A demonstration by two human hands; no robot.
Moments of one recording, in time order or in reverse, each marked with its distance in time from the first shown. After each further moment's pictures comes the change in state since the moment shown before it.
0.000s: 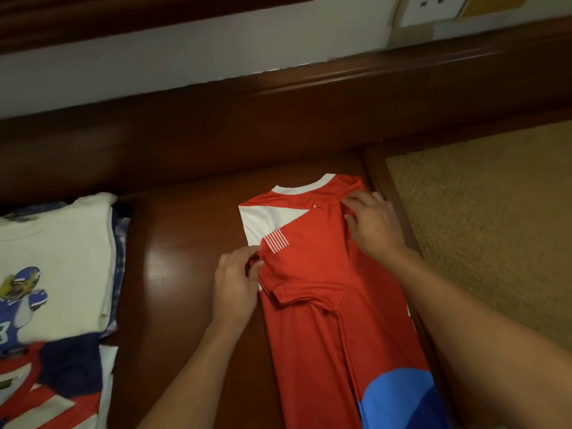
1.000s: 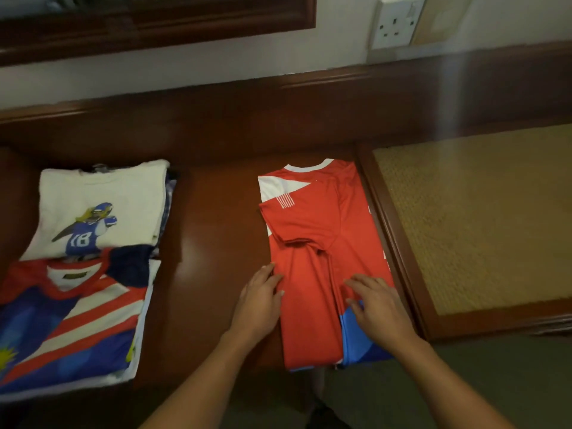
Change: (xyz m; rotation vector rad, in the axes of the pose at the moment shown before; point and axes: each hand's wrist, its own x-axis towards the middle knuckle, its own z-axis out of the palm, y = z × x) left_hand -0.174 -0.005 0.001 0.228 -0.302 0.034; right_hand -0.273 -0.034 -0.014 0.119 -0.116 -0.010
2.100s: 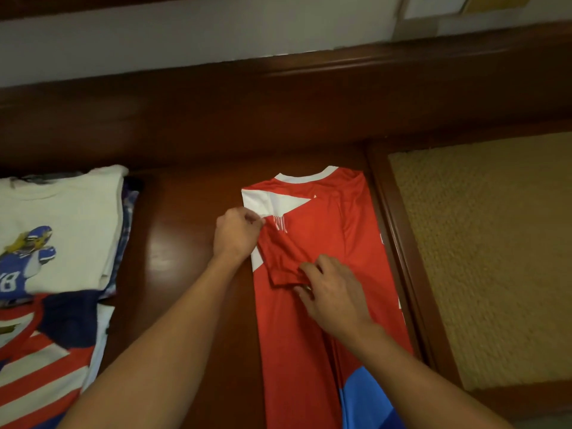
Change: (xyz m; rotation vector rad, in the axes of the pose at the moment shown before) left_hand 0.217 0.007 -0.067 -0.194 0.233 -0.298; right_hand 0.142 -0.048 0.009 -0.085 0.026 -0.147
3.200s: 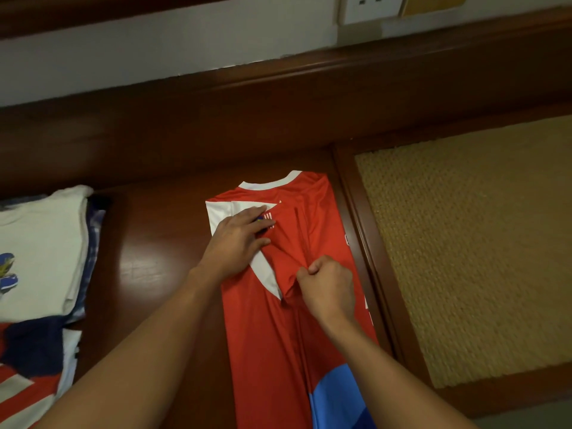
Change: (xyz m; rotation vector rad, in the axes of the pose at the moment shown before) left_hand 0.011 0.009 0.034 0.329 -0.243 0.699; right_hand 0.018 0.022 -0.028 0.437 -0.042 0.787
